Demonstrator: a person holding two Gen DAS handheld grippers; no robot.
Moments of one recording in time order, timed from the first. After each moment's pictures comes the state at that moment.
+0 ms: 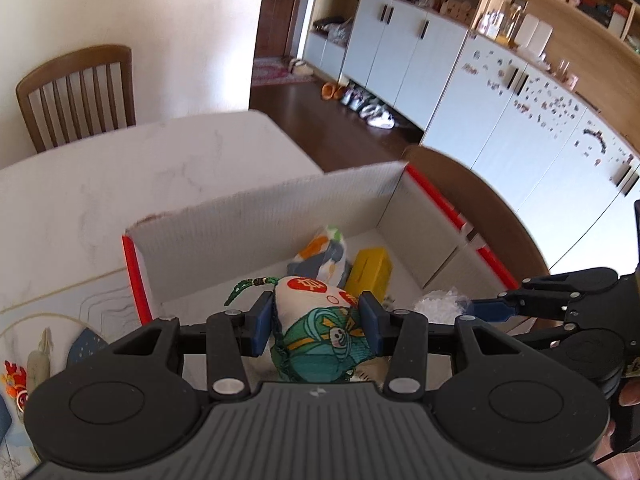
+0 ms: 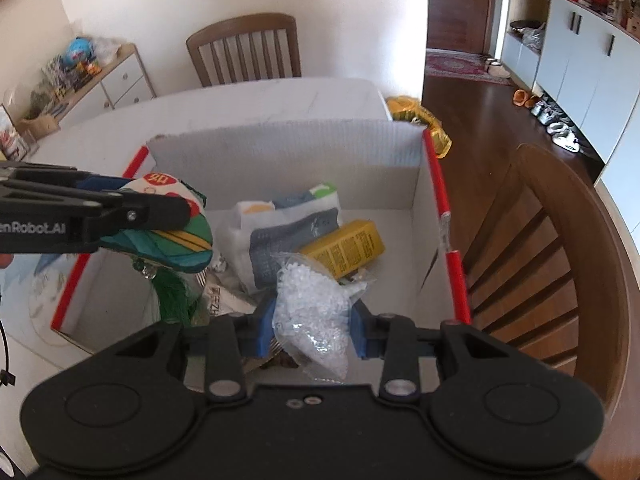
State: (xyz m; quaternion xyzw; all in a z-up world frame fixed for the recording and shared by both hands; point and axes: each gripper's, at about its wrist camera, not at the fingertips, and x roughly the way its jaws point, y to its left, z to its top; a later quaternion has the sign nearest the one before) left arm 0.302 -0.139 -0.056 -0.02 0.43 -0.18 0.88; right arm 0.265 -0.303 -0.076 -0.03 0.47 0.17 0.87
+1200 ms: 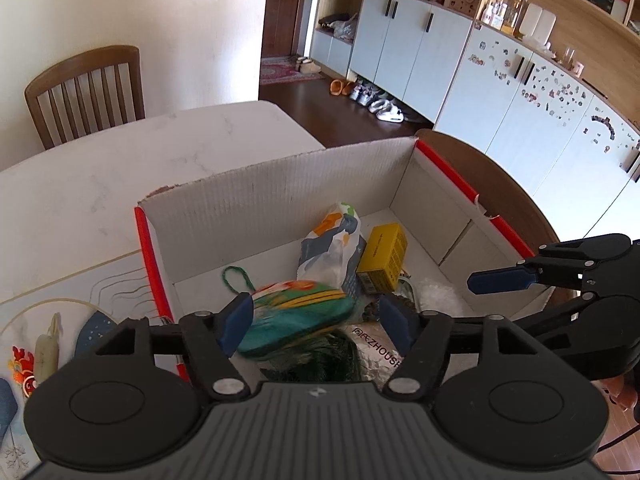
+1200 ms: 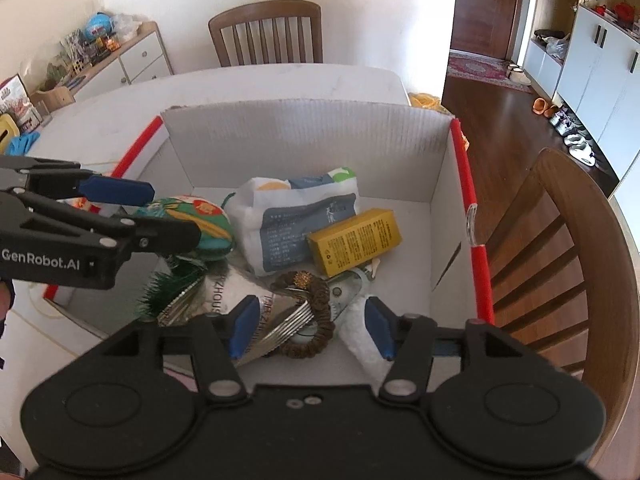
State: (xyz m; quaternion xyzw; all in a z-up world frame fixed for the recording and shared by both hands) left arm 0.286 -0.138 -0.061 0.00 0.42 -0.17 0.89; right arm 0.264 -0.304 -0.077 -0.05 0.47 0.20 0.86
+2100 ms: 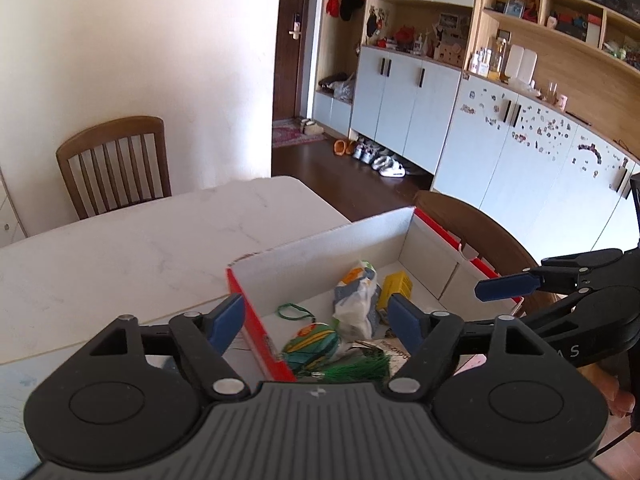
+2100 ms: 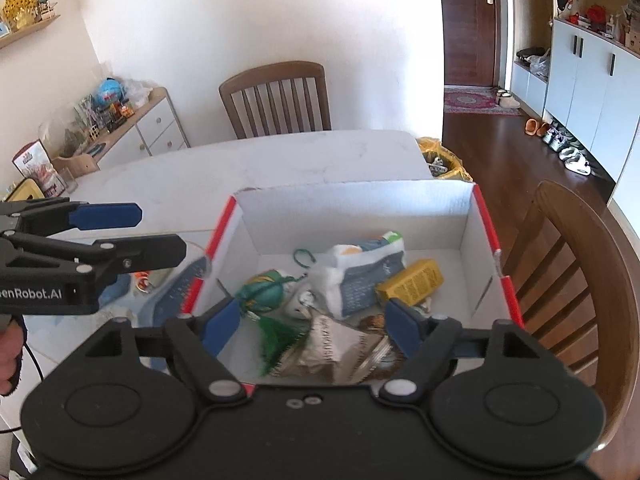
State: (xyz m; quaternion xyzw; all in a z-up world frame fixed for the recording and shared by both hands) left arm 0.224 -0.075 0.015 0.01 0.33 -0.16 0.93; right arm 0.218 -0.262 -0.009 0.02 0.41 0.19 0.89
